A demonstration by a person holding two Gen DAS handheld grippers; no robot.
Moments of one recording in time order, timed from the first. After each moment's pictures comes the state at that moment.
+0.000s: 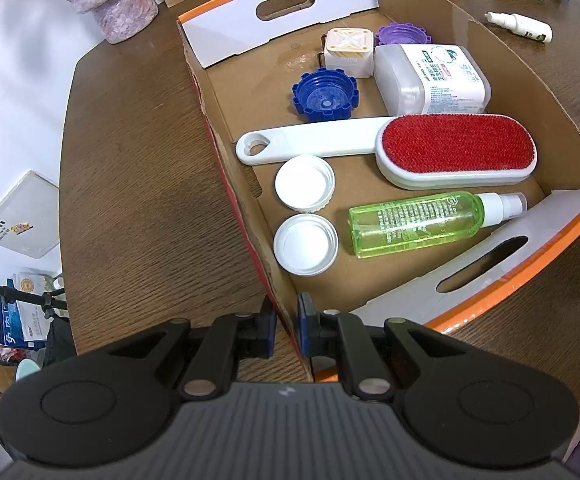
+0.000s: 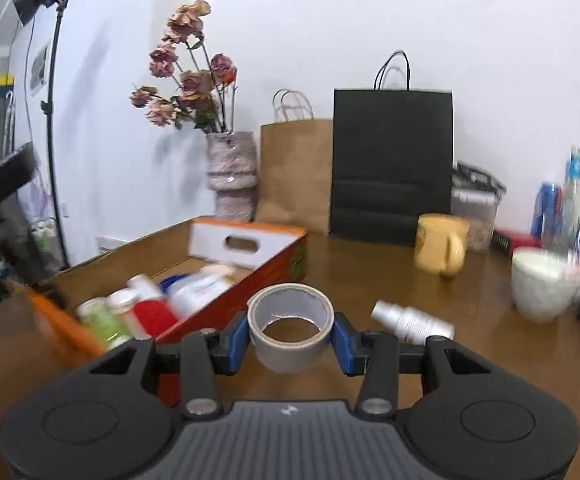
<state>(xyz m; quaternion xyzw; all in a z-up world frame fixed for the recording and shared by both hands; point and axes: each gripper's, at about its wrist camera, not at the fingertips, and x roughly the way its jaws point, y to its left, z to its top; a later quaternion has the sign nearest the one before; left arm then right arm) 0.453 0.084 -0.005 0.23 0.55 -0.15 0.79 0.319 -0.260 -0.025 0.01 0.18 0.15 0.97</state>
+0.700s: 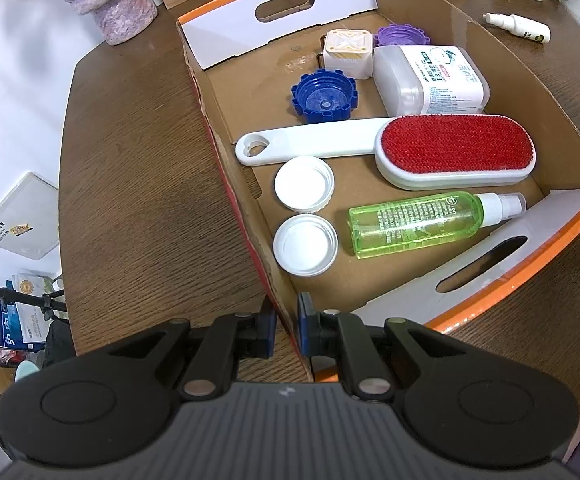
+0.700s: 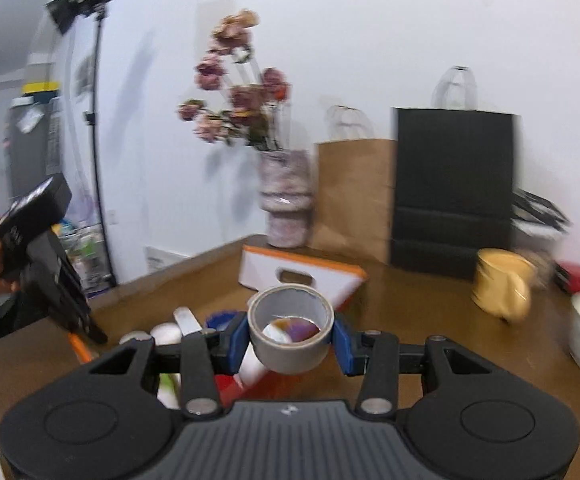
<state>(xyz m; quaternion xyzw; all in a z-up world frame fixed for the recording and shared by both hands) 0.453 0.084 -0.004 0.23 0.55 -0.15 0.79 0.413 -0.231 0.026 -0.02 0.17 0.27 0.95</state>
